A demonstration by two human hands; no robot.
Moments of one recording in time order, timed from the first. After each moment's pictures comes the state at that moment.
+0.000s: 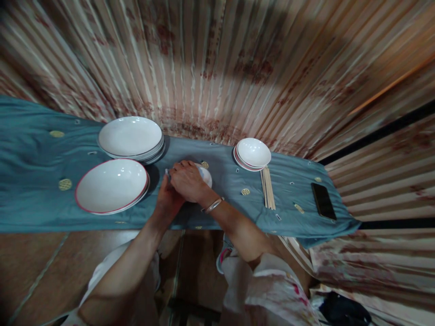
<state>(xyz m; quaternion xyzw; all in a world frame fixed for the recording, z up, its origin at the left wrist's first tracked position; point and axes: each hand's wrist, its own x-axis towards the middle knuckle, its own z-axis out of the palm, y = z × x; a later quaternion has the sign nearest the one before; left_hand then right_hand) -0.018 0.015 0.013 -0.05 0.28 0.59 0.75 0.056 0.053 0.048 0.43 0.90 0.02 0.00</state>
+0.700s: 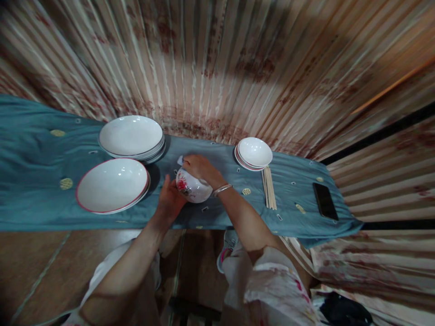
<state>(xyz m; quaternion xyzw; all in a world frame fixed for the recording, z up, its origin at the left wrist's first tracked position) -0.017 0.014 0.012 -0.02 0.30 0.58 0.76 0.087 0.102 0.046 0.50 0.86 -0.14 0.00</state>
